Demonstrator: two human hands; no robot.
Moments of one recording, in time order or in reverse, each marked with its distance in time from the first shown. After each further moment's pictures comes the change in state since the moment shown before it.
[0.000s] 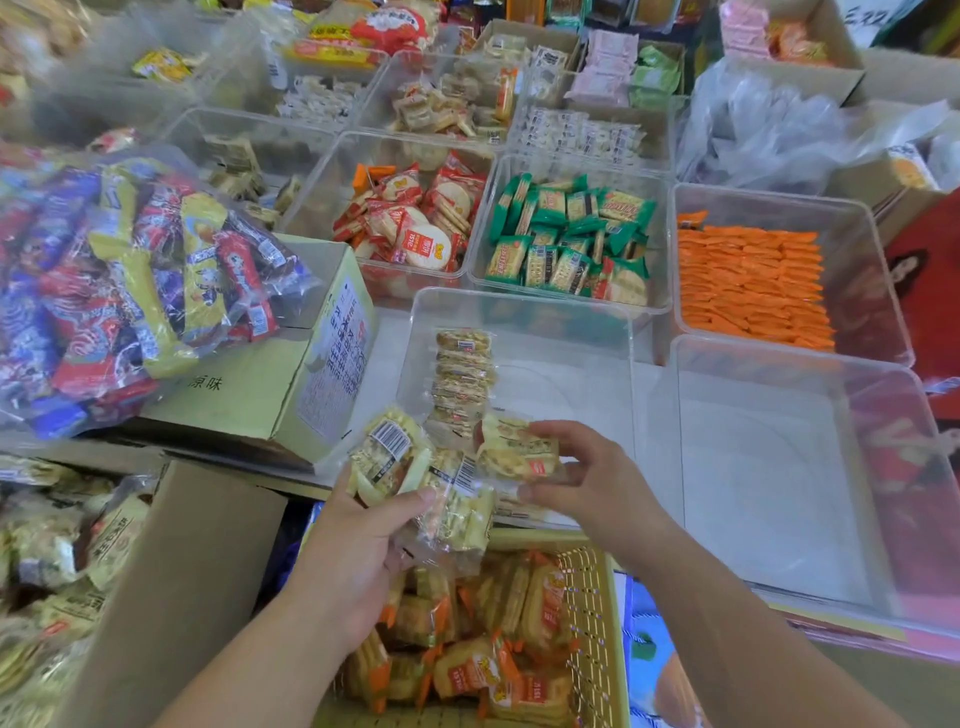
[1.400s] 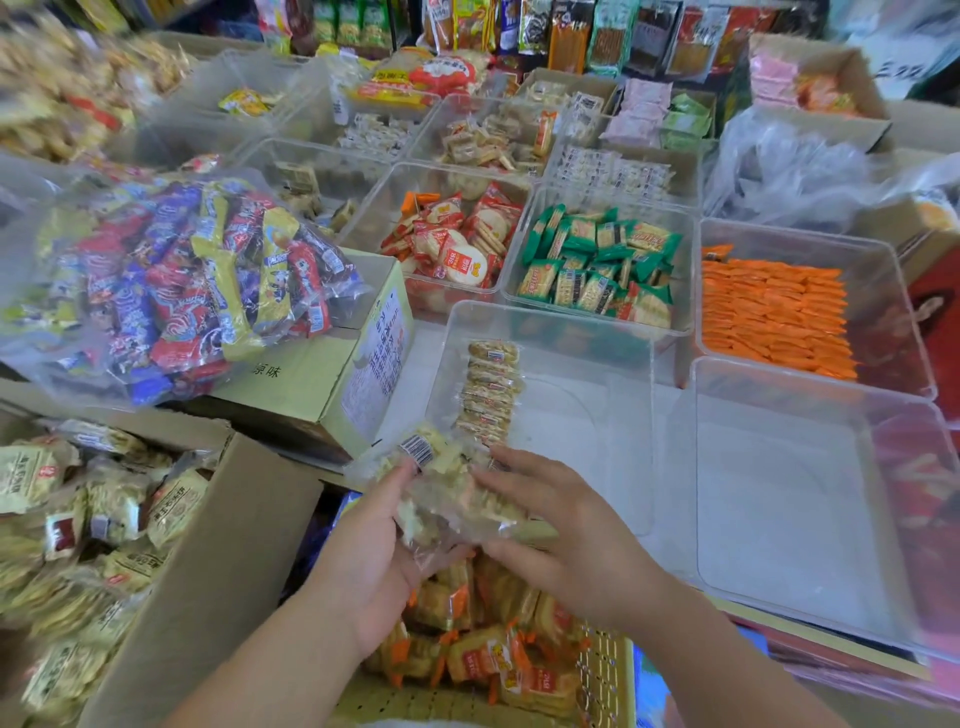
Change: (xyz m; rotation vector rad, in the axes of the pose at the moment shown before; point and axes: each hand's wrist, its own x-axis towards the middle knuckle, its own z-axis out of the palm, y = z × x) left_hand -0.038 -0.002 -0.005 -0.180 -0.014 -0.073; right_hand -0.046 -0.016 0.035 -0.573 -0.191 -0.568
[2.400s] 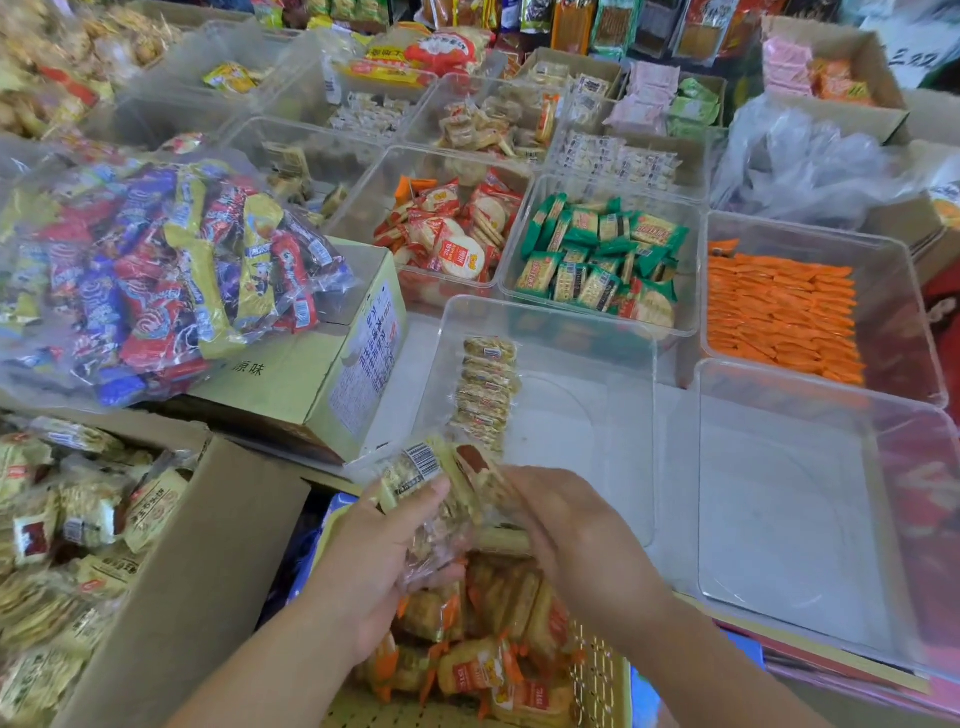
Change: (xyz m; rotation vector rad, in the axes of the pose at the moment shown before) left_hand 0.019 -0.006 0.000 0.205 -0.079 0.078; right_hand -0.001 0.026 0.007 -0.273 0.150 -0.041
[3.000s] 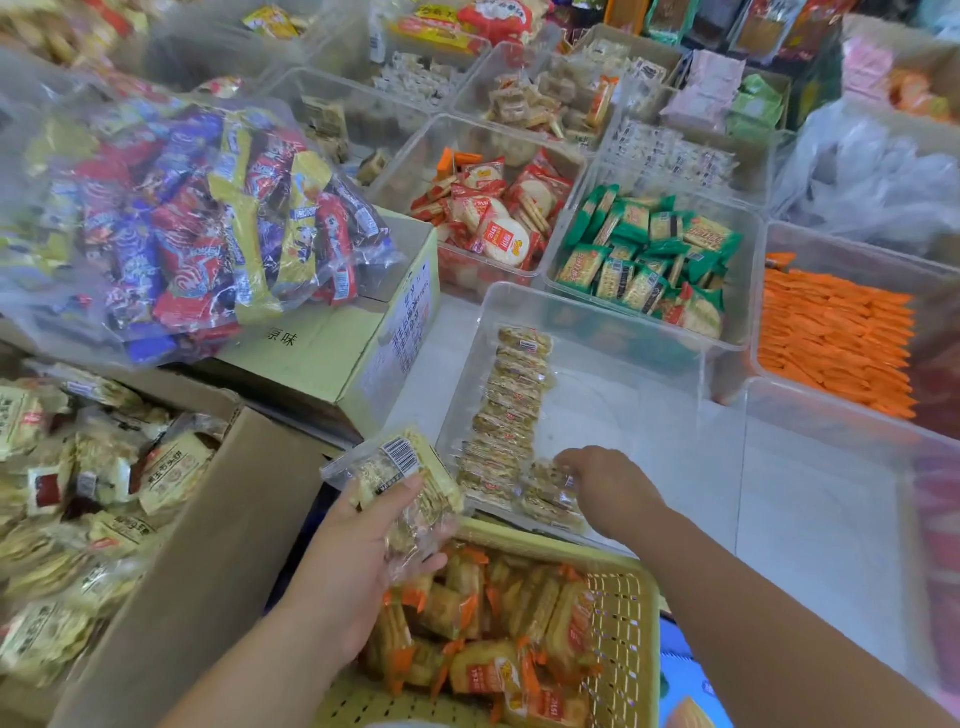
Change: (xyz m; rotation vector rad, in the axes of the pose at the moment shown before) left_hand 0.010 -0.009 -0.046 -0.195 0.125 0.017; right_hand 0.070 0.091 0.044 -0.319 -0.565 0.477
